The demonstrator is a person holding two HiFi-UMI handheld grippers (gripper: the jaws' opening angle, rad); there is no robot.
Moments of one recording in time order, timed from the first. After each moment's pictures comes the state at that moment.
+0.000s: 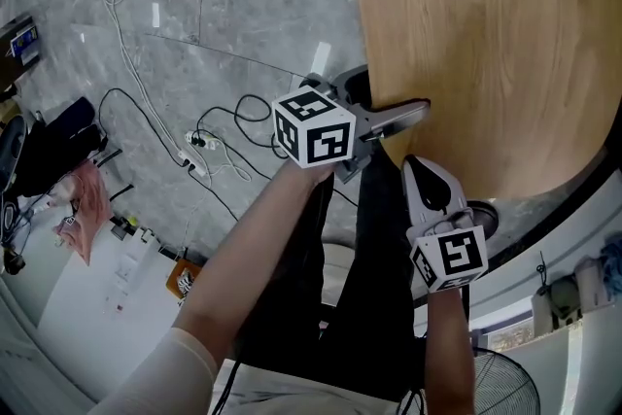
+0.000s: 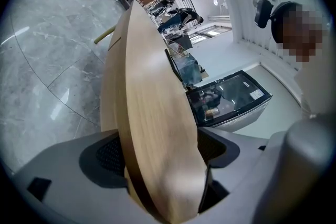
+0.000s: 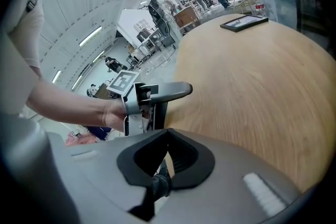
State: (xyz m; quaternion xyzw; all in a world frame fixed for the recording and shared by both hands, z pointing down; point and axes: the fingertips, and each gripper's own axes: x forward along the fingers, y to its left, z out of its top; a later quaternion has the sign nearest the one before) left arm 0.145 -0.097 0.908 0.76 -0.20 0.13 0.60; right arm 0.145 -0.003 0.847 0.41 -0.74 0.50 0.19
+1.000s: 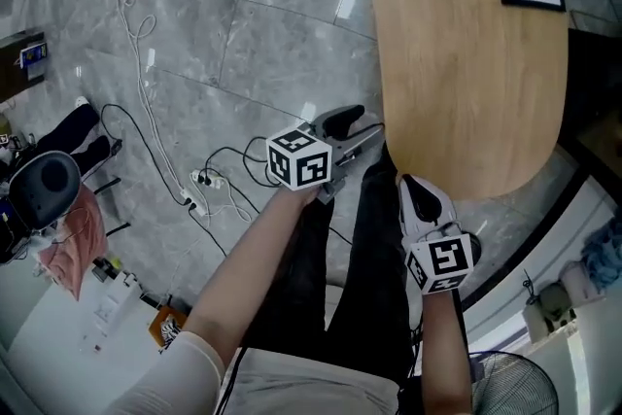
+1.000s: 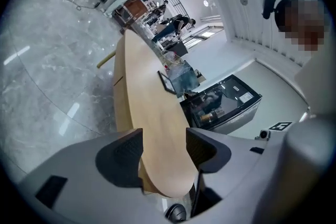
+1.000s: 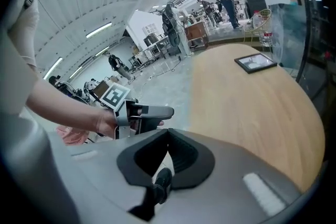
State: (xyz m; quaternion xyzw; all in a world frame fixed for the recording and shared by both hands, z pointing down) left arm 0.057 -0.103 0.823 0.78 -0.24 0.13 0.56; right arm 0.114 -0.023 0.741 0.44 -0.77 0.42 0.20
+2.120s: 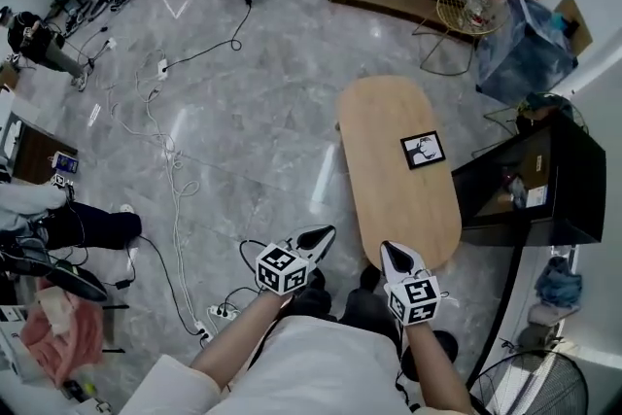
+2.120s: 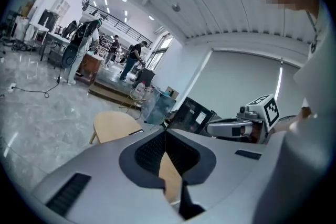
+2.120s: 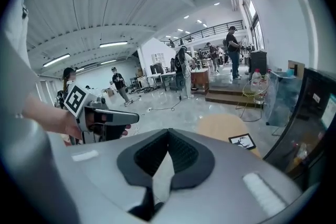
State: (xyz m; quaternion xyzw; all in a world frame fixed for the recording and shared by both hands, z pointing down) left arm -0.040 -0.119 0.358 0.91 -0.25 0.12 0.31; right arm 0.072 -0.071 0.335 0.53 -0.79 0.25 0.15
